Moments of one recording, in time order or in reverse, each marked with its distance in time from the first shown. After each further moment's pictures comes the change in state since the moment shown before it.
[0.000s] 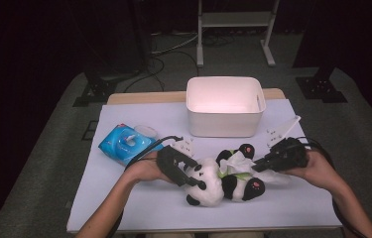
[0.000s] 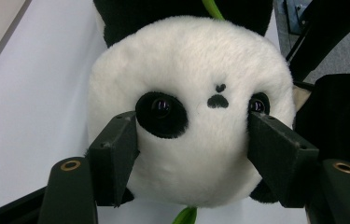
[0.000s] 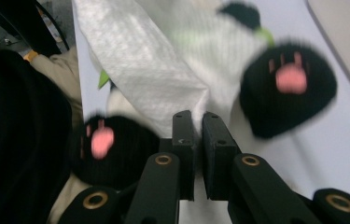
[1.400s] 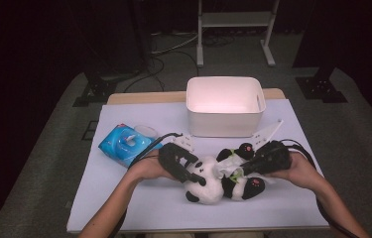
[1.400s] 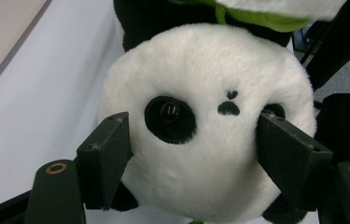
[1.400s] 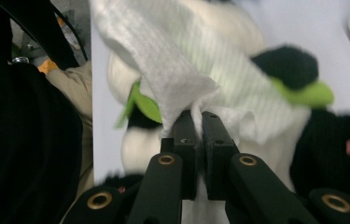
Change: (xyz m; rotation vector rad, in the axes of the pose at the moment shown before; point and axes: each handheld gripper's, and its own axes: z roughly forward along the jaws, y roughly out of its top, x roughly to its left) left arm 0.016 -0.001 0.005 -0.032 0.012 -0.064; right arm 0.004 0.011 0.027 -0.025 0.062 -0.018
